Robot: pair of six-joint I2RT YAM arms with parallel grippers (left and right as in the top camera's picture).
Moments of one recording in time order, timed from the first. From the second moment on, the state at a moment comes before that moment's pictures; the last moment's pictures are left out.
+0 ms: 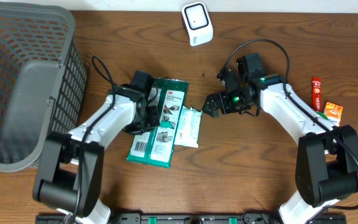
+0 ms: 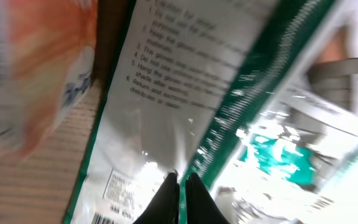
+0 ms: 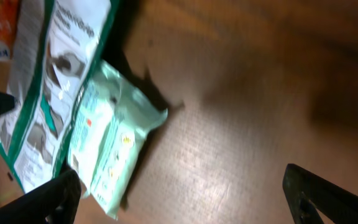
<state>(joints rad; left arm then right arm) -0.32 1.74 1.06 -0.79 0.15 -0.51 0.27 1.82 1.20 -0.68 -0.46 0.04</state>
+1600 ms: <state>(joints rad) -0.47 1.81 1.04 -0.65 0.12 -0.51 0.45 1.82 1.05 -0.47 -0.55 0.15</state>
